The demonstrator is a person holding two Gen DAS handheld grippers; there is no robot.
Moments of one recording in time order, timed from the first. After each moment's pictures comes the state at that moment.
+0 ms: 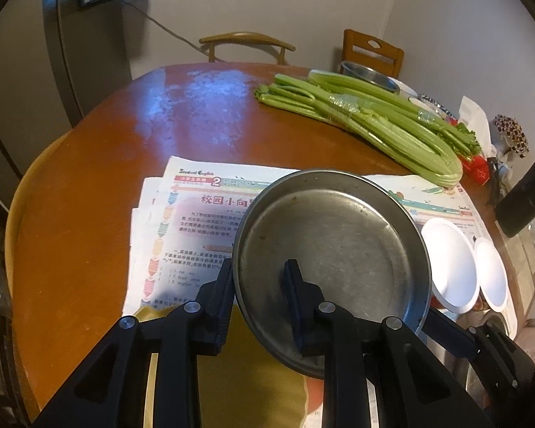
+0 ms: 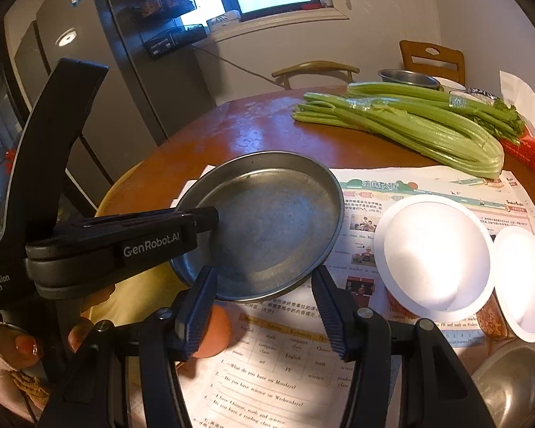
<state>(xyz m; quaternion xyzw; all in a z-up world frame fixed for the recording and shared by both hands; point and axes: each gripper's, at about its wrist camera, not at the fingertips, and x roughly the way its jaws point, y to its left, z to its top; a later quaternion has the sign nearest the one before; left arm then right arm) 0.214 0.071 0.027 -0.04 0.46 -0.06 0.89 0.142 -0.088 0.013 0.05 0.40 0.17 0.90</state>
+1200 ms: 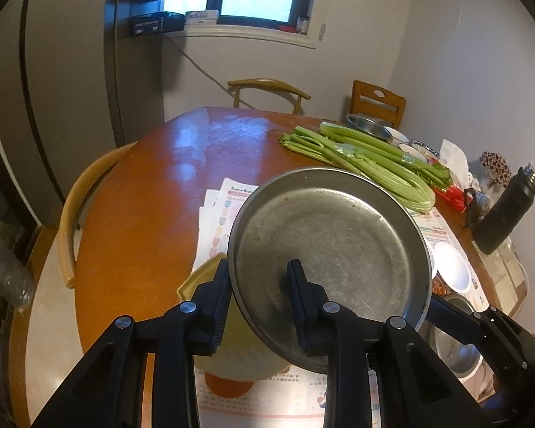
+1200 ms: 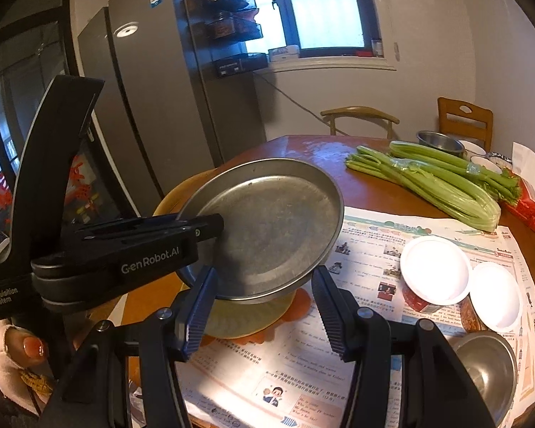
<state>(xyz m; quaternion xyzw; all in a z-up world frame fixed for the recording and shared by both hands) 0.091 0.115 0.097 -0.07 0.38 -0.02 0.92 0.047 -0.055 0.086 -0.01 0.33 0.24 0.91</state>
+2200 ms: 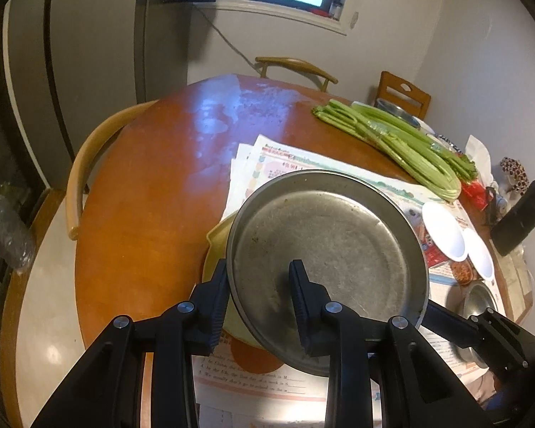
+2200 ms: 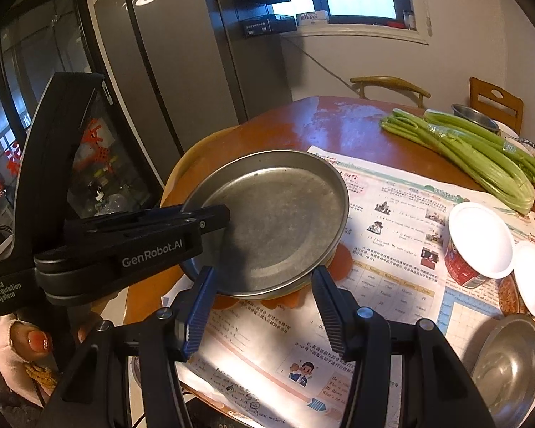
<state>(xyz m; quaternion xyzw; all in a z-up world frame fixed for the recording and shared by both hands) 0.085 0.140 0.037 -0.11 0.42 0.01 0.90 0.050 -0.029 0.040 -0.03 0.39 0.29 0.87</state>
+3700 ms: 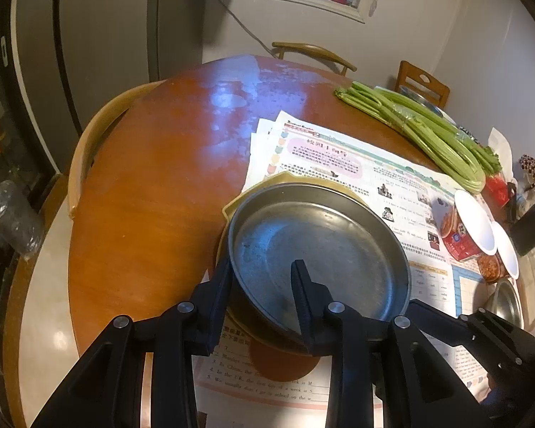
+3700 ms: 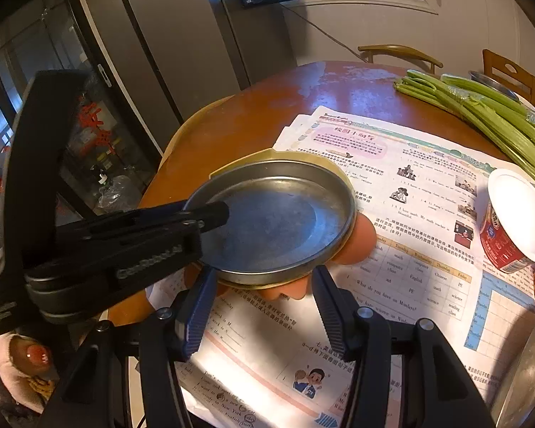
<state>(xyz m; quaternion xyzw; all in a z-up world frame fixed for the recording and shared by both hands) 0.095 0.145 0.004 -0.11 0.44 0.04 0.89 0.081 -0.016 -0.004 -0.02 0.44 0.30 0.85</state>
